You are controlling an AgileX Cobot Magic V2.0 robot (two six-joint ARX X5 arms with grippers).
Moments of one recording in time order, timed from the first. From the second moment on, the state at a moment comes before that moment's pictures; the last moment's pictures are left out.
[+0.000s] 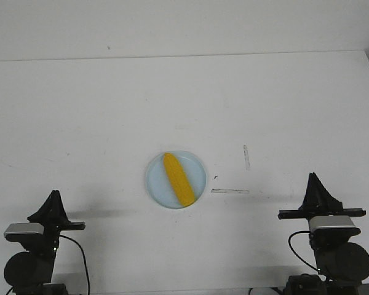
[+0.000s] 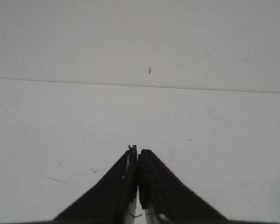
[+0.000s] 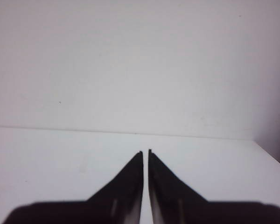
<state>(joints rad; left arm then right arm) 0.01 0.03 0.14 0.06 0.01 -0.07 -0.01 0.16 0.39 -0.11 0.00 -0.05</state>
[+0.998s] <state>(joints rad) -0.01 0.00 0.03 0.11 0.01 -0.07 -0.01 0.16 0.39 -0.11 0.00 -0.05</state>
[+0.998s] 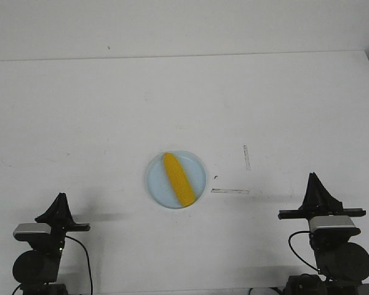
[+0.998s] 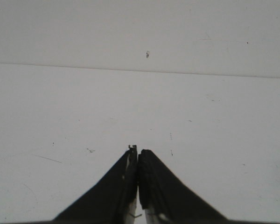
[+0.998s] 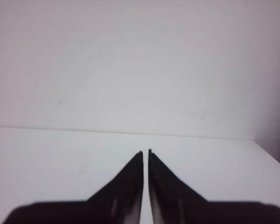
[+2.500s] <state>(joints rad) -0.01 0.00 0.03 0.11 0.01 -0.07 -0.01 0.00 0.01 0.12 -0.02 0.00</state>
